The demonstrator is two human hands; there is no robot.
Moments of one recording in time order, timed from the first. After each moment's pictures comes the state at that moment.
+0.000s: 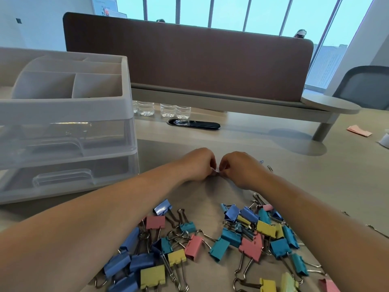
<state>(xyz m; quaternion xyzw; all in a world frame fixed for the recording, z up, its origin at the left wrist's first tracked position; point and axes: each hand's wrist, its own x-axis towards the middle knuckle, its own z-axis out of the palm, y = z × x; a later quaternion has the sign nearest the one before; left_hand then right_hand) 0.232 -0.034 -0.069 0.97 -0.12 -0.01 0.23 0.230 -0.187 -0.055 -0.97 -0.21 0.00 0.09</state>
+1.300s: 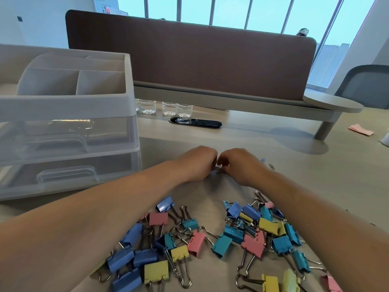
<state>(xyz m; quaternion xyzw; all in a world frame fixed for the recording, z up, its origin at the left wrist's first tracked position) 0.218 -0.030 -0.062 0.98 -0.16 0.03 0.15 0.234 -0.183 -0.057 -0.97 -0.24 -0.01 0.08</state>
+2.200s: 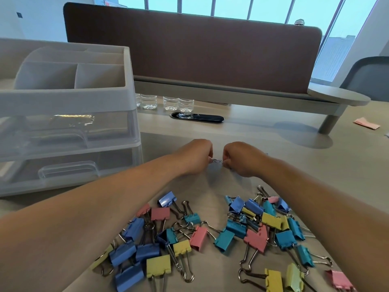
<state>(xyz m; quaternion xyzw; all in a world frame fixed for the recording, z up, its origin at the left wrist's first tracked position) 0.218 -0.023 -0.062 0.97 -0.11 0.03 0.19 0.238 -0.178 -0.050 -0.98 -0.22 0.03 0.04</state>
